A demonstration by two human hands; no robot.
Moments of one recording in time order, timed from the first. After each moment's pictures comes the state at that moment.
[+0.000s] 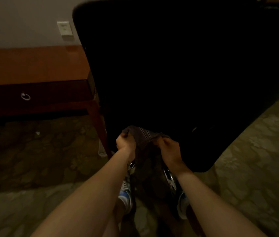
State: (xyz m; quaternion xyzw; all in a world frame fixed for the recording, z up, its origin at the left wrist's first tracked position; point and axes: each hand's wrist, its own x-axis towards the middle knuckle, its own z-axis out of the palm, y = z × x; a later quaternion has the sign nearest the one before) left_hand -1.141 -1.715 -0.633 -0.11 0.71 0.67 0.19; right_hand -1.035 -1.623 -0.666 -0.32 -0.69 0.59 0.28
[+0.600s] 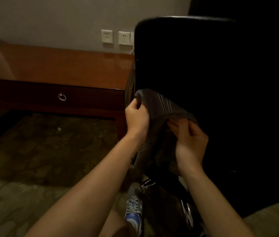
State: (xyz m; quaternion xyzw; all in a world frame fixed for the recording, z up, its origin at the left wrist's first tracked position) left_hand -1.226 -1.762 -0.505 0.11 0.55 0.82 0.07; right_hand -1.130 -1.691 -0.534 -0.25 -0.60 0.61 0.46
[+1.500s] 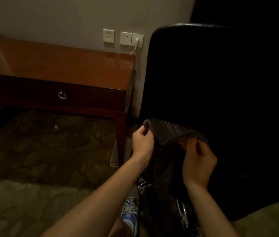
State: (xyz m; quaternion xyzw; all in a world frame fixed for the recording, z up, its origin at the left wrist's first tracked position) left_hand -1.196 -1.764 -0.558 0.07 0.56 0.81 0.16; right_hand -1.102 -1.682 -0.562 -0.28 -0.65 0.51 0.49
